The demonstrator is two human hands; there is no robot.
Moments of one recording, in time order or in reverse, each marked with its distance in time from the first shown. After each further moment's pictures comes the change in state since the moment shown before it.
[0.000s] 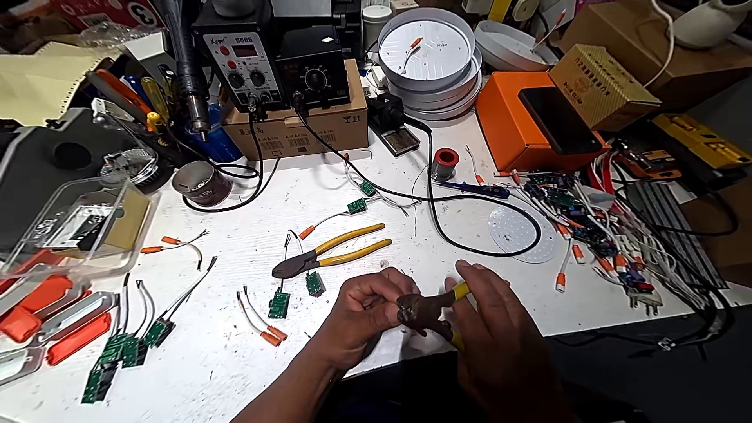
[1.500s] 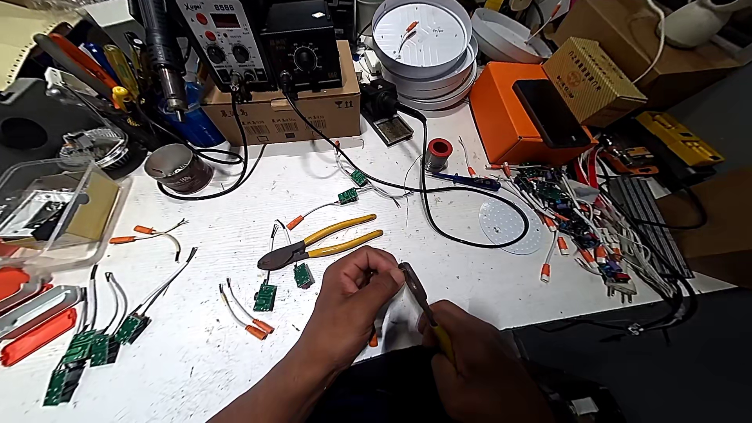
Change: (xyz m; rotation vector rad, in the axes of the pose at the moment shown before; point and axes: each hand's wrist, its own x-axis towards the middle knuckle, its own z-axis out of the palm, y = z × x) left_hand 0.013 0.027 0.038 0.434 0.471 -0.205; right_hand -0.012 -0.013 -0.007 0.534 -0.368 0.298
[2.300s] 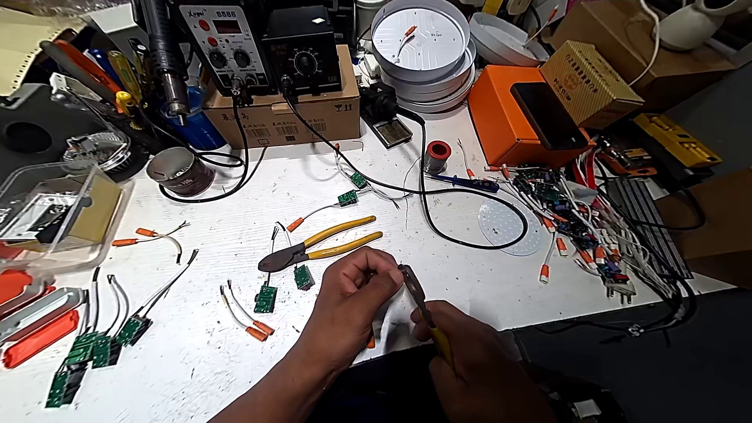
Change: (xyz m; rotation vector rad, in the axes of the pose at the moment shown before) left_hand 0.001 0.002 0.000 -0.010 -0.011 -0.001; right_hand 0.001 -0.002 -0.003 0.040 -0.054 0.013
